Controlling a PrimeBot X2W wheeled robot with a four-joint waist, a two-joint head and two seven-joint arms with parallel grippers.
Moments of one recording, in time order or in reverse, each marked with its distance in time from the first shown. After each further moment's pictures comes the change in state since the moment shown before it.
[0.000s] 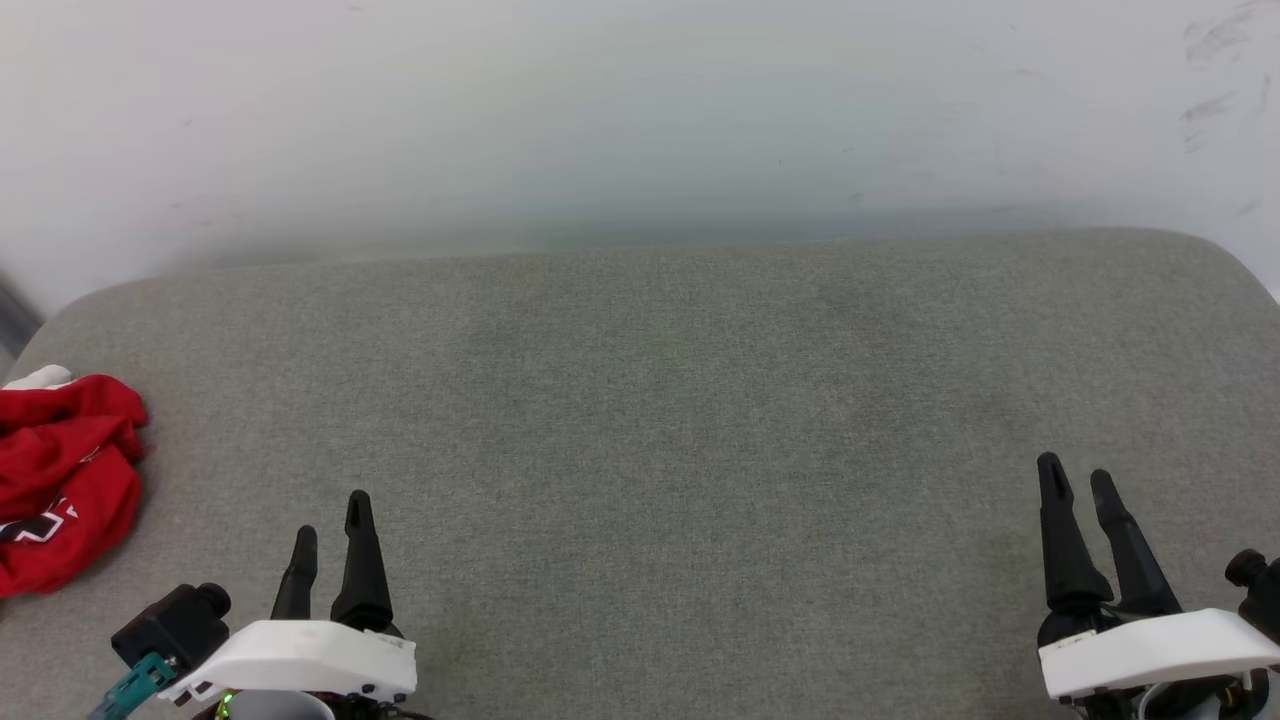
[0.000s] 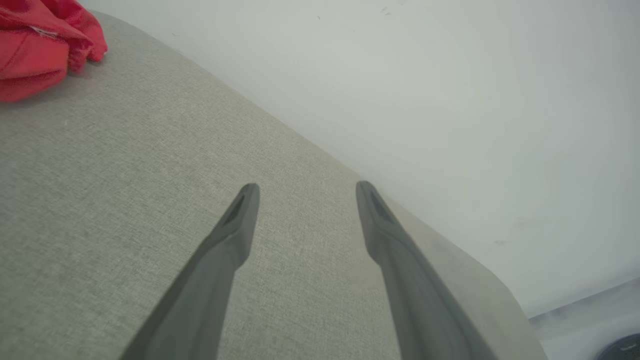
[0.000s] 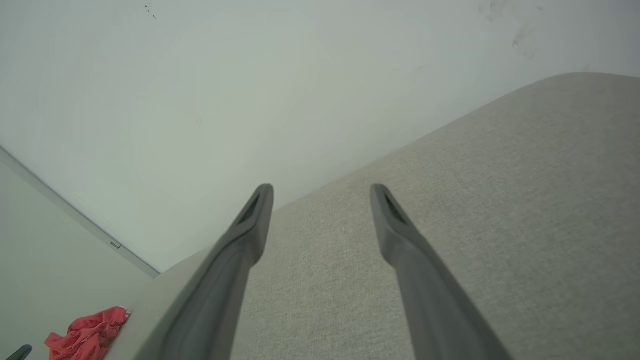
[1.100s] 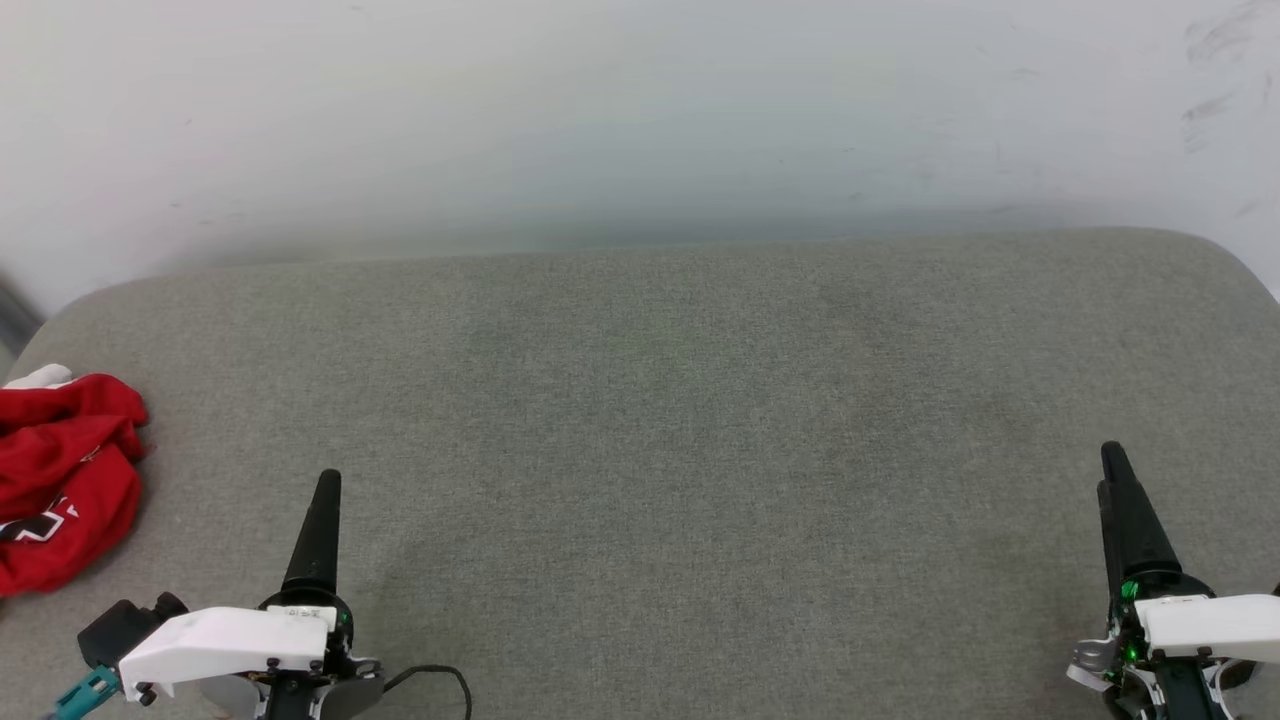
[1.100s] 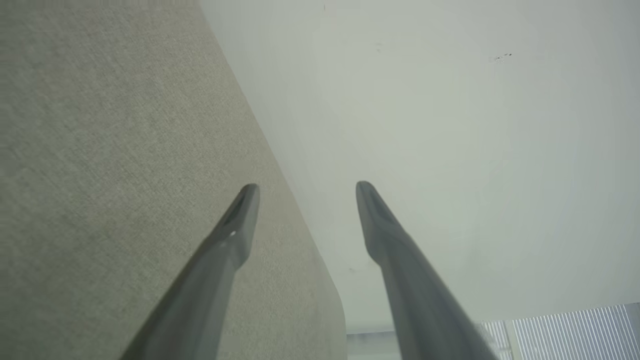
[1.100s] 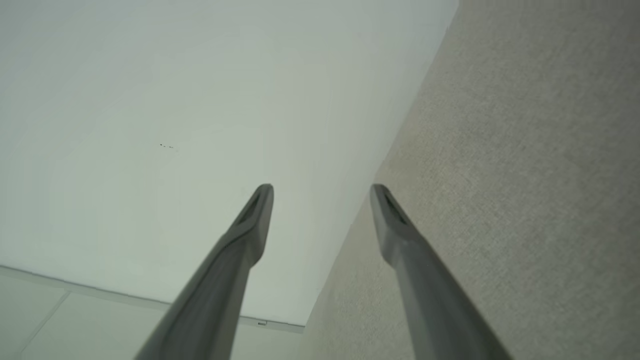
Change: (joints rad) left arm -0.075 0.000 0.103 0.122 -0.610 -0.157 0.114; right arm -0.071 0.000 -0.082 0.137 0.697 0.000 0.115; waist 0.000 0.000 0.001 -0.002
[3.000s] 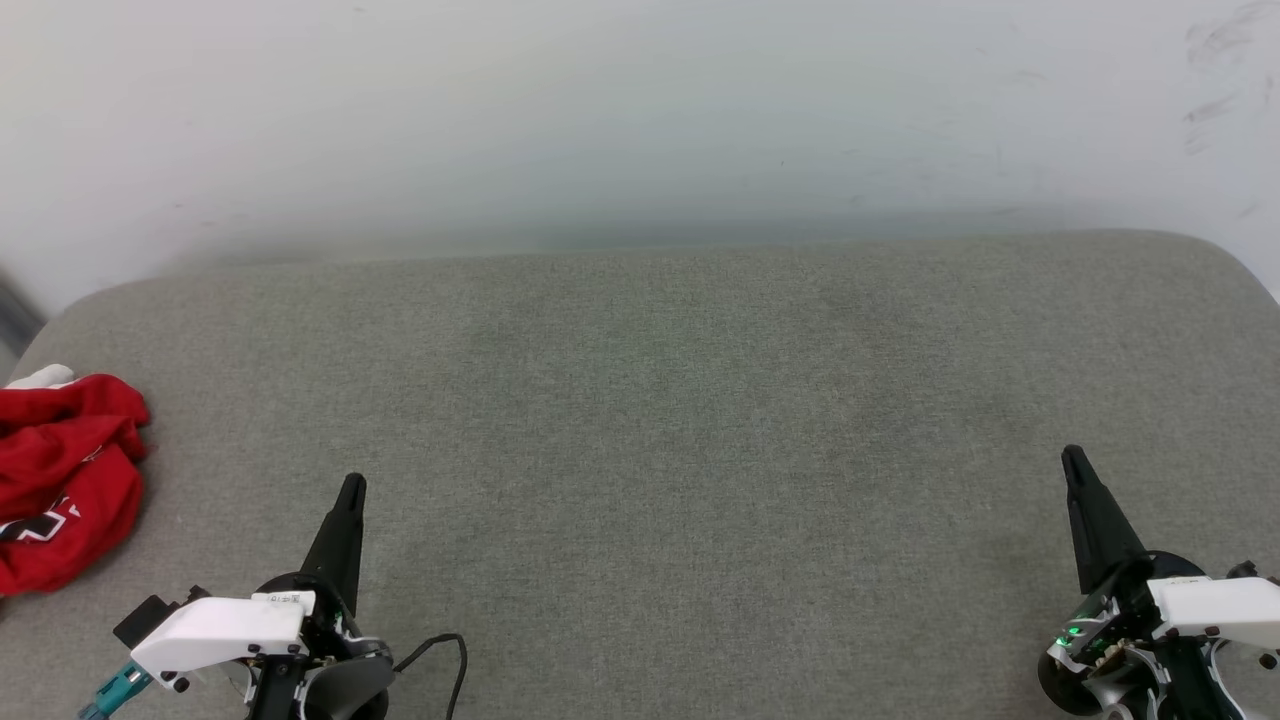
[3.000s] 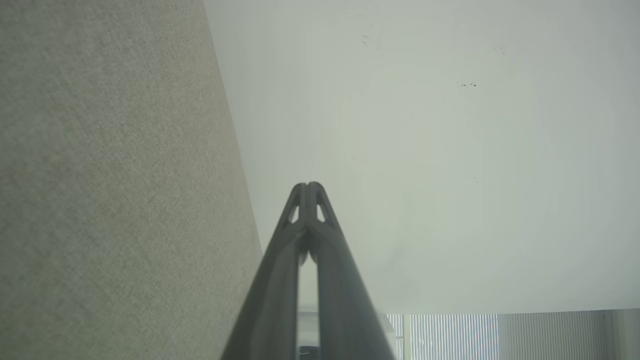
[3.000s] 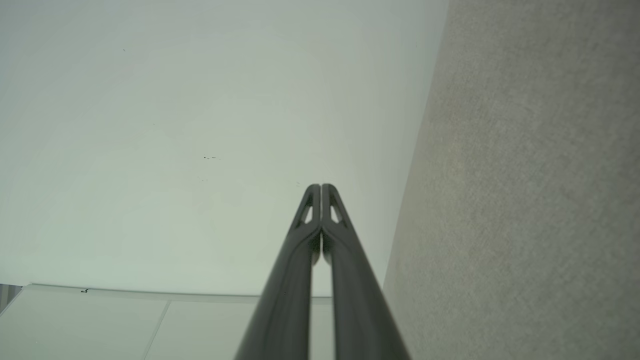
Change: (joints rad) left arm -0.055 0.004 0.000 0.093 -0.288 -0.058 0.105; right arm -0.048 -0.002 0.018 0.052 0.293 0.000 0.106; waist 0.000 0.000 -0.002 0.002
